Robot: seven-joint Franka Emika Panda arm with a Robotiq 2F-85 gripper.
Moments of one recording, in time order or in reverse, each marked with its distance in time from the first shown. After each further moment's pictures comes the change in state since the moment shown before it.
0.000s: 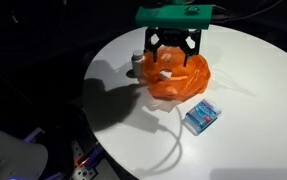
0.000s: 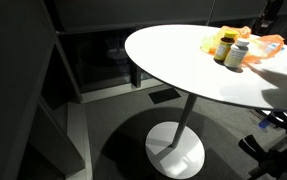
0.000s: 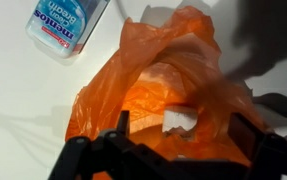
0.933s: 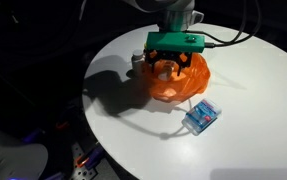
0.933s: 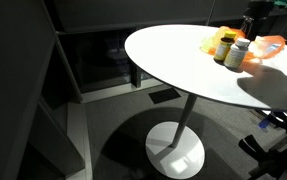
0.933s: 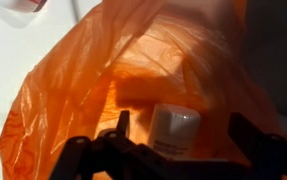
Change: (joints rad) arm -0.016 0.185 0.061 0.063 0.066 0.055 -0.134
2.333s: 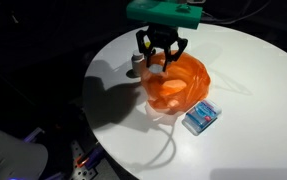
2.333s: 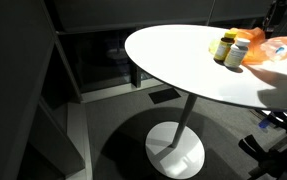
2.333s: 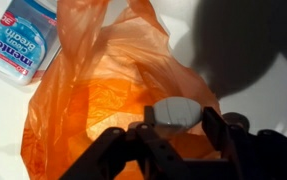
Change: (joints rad) arm -0.011 -0.186 -0.015 -0.030 -0.053 -0.260 0.146
